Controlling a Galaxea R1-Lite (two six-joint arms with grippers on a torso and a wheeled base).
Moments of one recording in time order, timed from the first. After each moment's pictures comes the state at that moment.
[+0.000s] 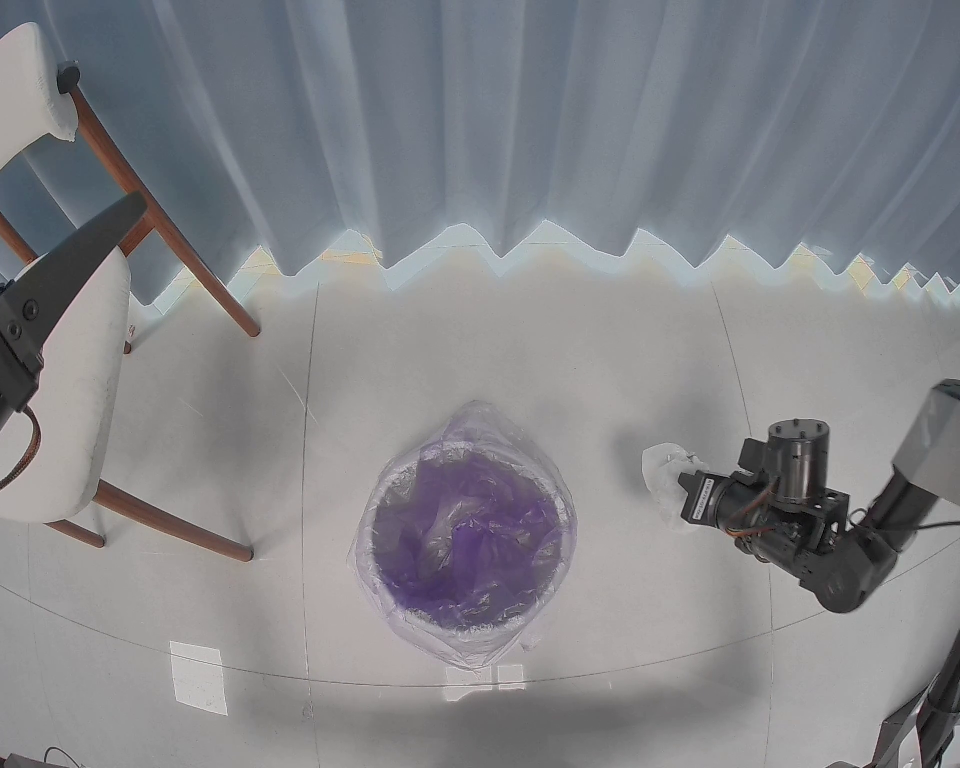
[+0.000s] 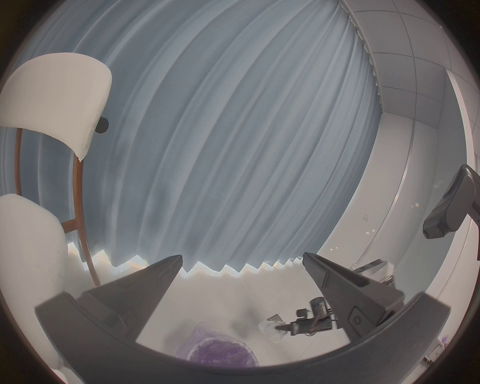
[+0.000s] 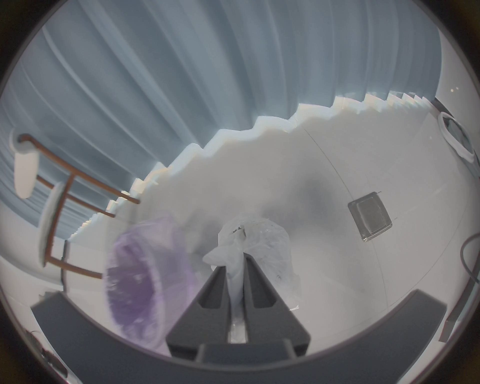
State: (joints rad) left arm -0.30 1.05 -0.63 -0.81 -0.34 -0.26; right arm 0.36 2.01 -0.59 -1.01 -0.09 0.40
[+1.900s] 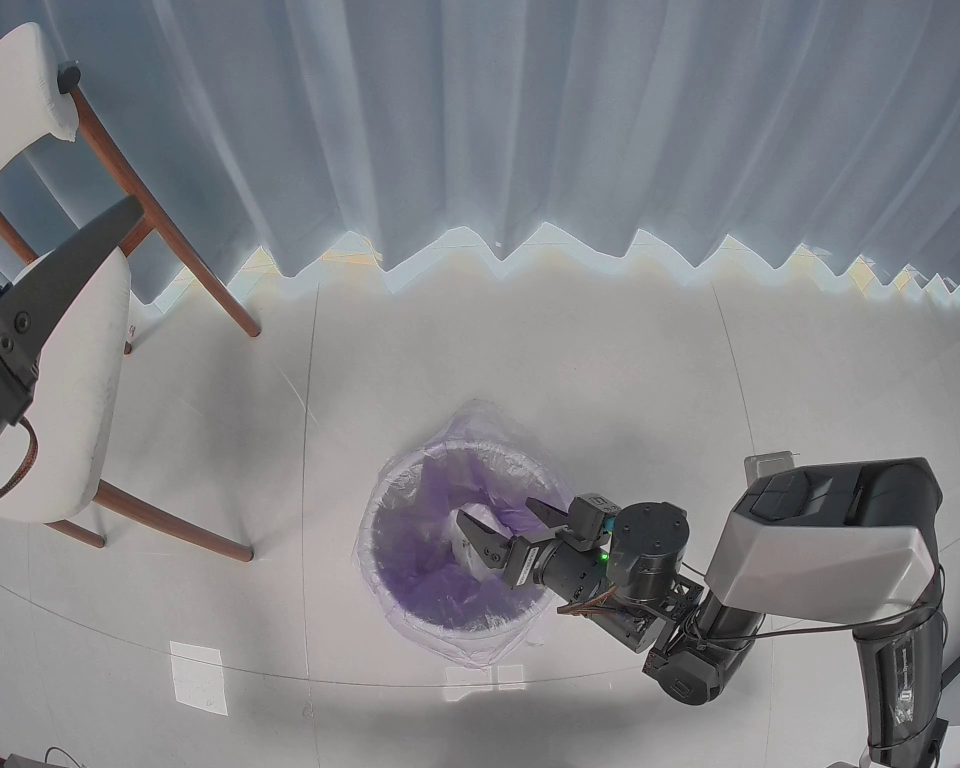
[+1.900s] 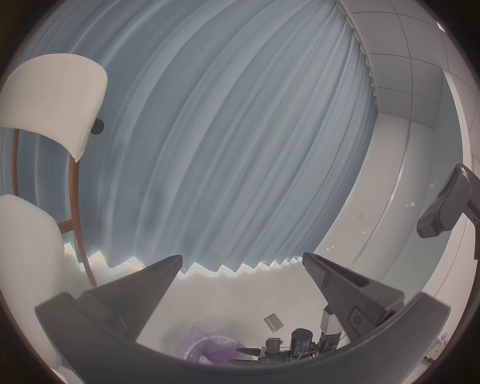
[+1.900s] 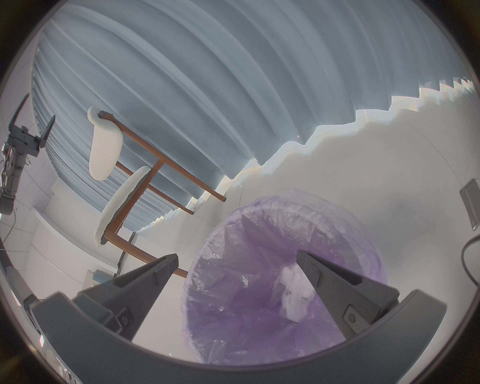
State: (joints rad) left arm -0.32 1.03 -0.62 -0.81 -0.34 -0.25; right arm 0.74 2.38 -0.78 -1.51 -0.05 0.41
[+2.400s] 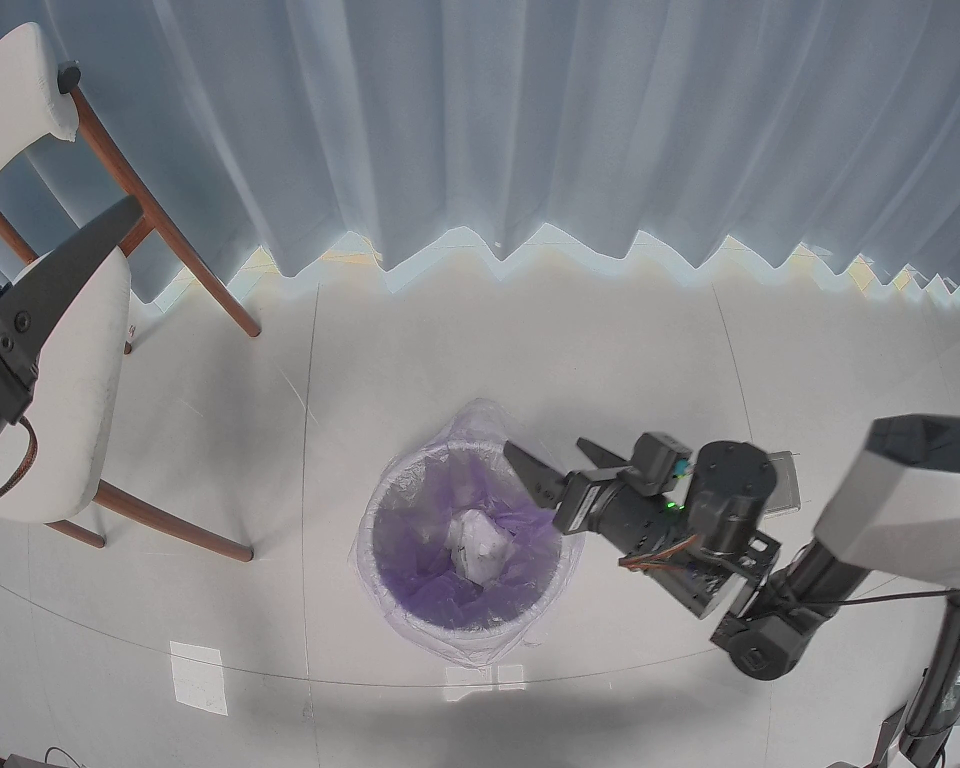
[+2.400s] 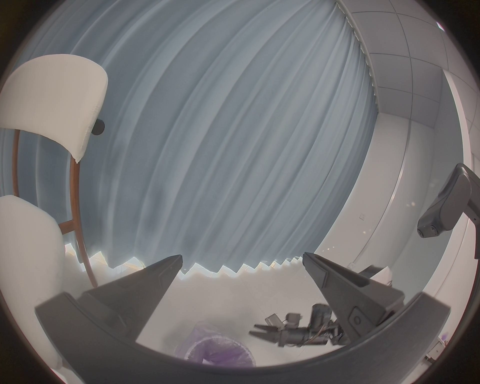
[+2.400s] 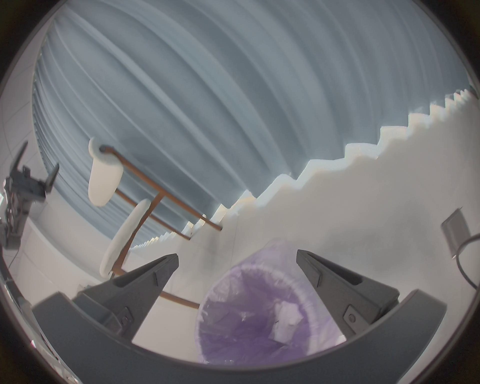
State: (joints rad) left arm -0.32 1.03 -0.62 -0.81 -0.34 -0.25; right arm 0.71 2.13 -0.68 -1.45 -0.10 0.40
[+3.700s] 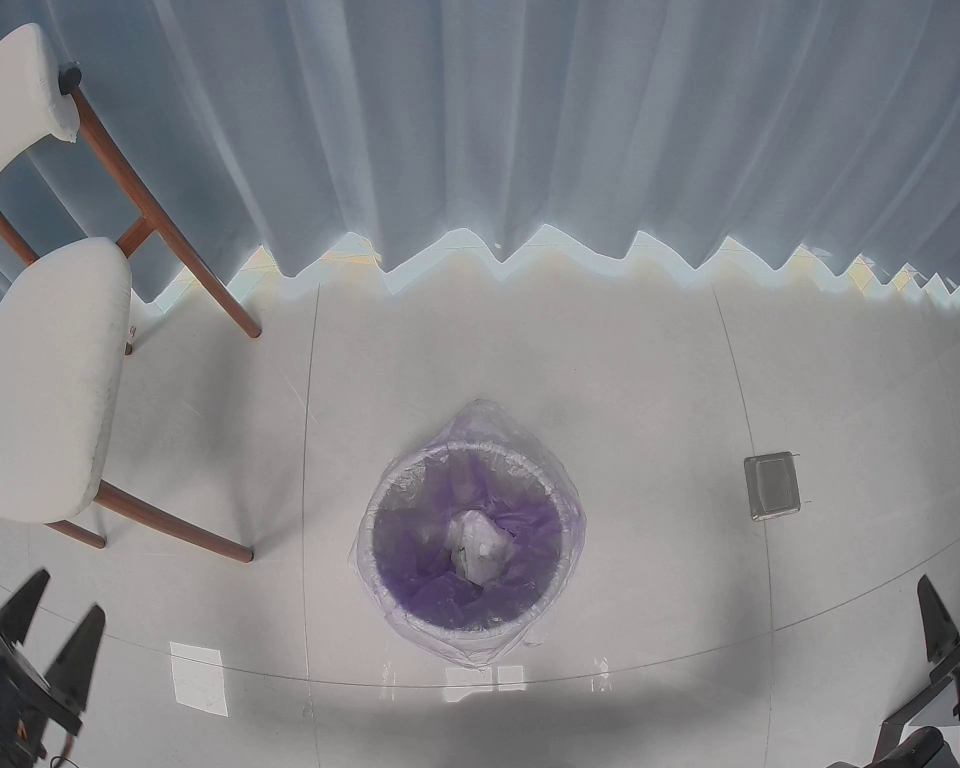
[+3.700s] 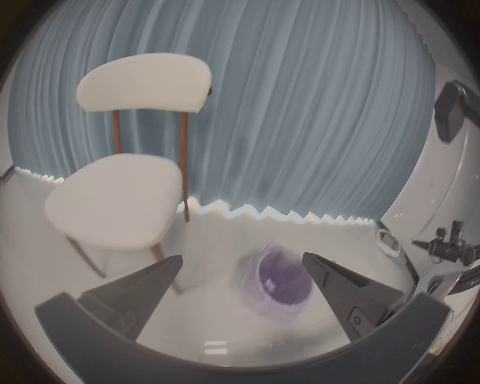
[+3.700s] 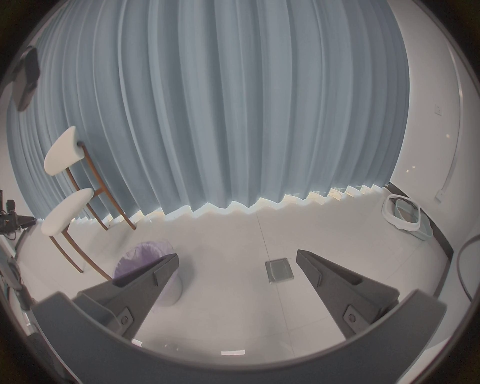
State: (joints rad) left arm -0.08 0.39 -0.13 -0.31 -0.13 -0.18; right arm 0.09 0.31 -0.07 -0.24 -0.07 0.08
